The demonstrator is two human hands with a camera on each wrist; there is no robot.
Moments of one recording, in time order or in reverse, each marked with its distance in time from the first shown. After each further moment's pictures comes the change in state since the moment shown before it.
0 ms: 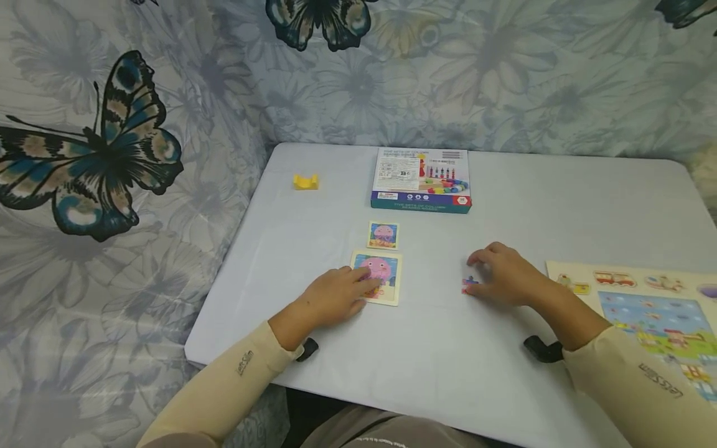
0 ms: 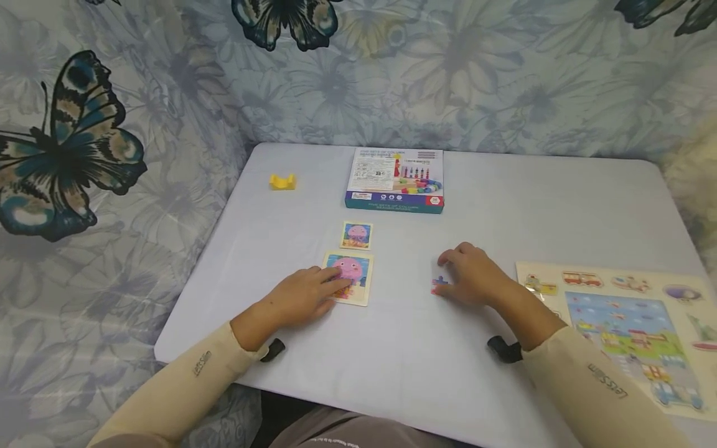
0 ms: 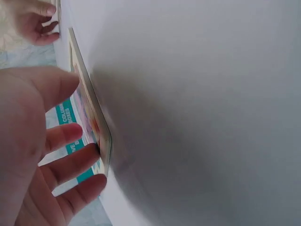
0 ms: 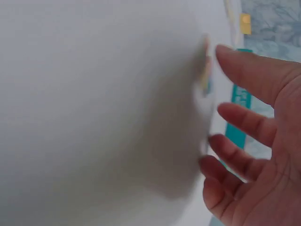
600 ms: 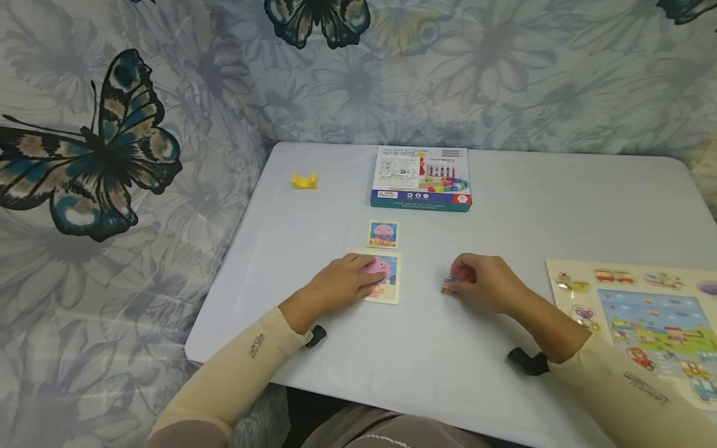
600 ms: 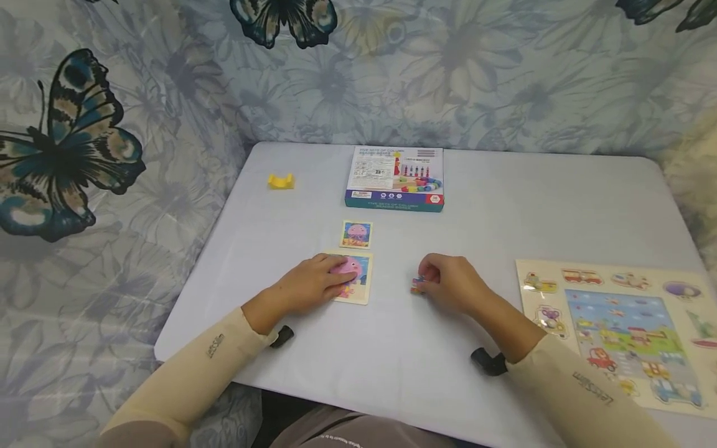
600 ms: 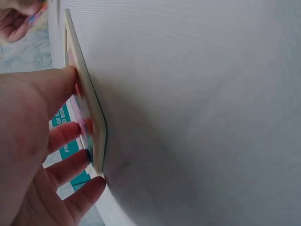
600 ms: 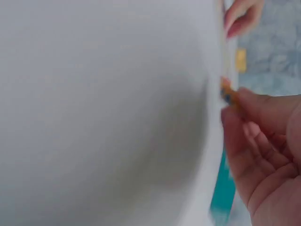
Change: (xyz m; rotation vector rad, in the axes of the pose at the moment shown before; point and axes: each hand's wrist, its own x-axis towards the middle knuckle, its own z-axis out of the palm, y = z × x) left_hand 0.022 -0.012 0.001 -0.109 -0.026 -0.005; right_hand -0.001 -0.034 0.015 0.251 0.051 -0.004
